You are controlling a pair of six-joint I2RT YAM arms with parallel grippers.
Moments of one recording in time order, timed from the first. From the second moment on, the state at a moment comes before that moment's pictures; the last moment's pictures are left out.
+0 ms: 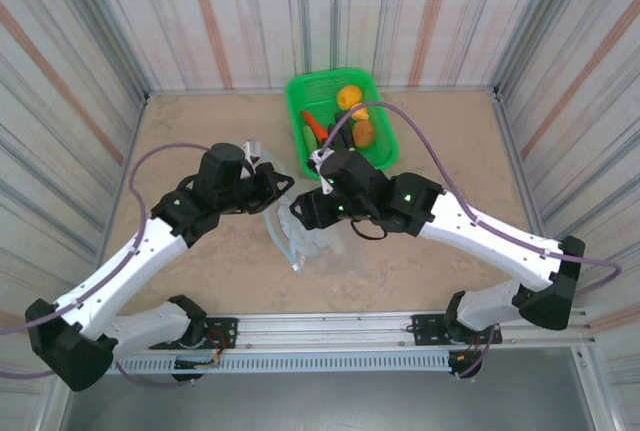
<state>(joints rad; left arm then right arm) -0.64 1.04 1.01 -0.51 0.20 -1.08 1.08 1.37 1.44 -0.79 0.07 0.54</state>
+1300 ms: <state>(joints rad) -0.72 0.86 1.01 -0.67 -0.17 -1.29 1.23 1.58 1.67 -0.87 0.22 0.49</state>
